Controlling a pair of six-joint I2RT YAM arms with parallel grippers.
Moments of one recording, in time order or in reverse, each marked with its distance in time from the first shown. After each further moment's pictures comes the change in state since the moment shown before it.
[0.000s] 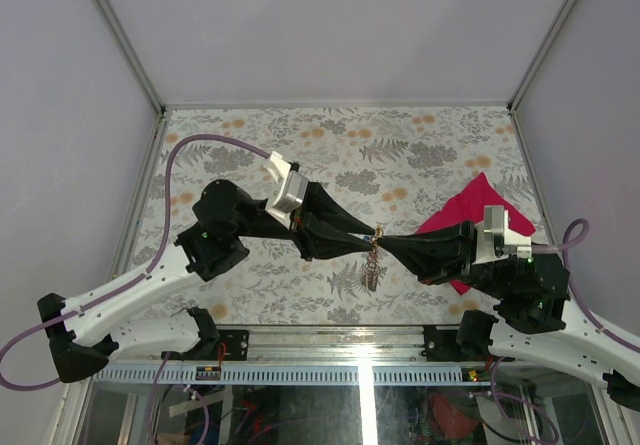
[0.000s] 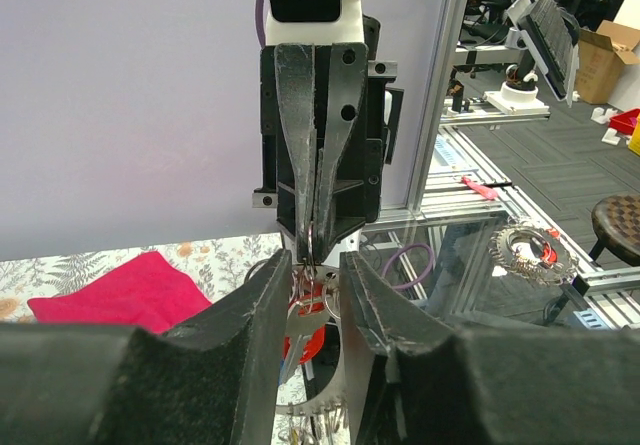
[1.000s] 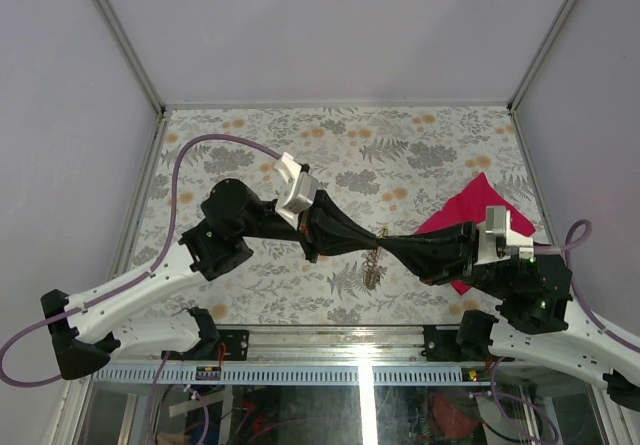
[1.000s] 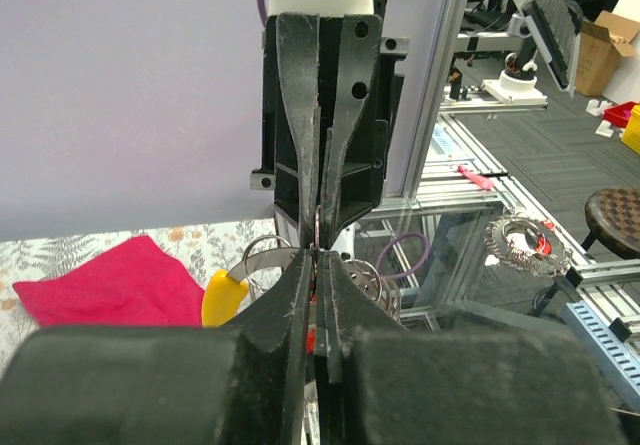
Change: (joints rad) left arm -0.013 0.020 0.003 -0.016 -0.004 0.005; right arm 0.000 -0.003 0.005 0.000 -0.009 -0.001
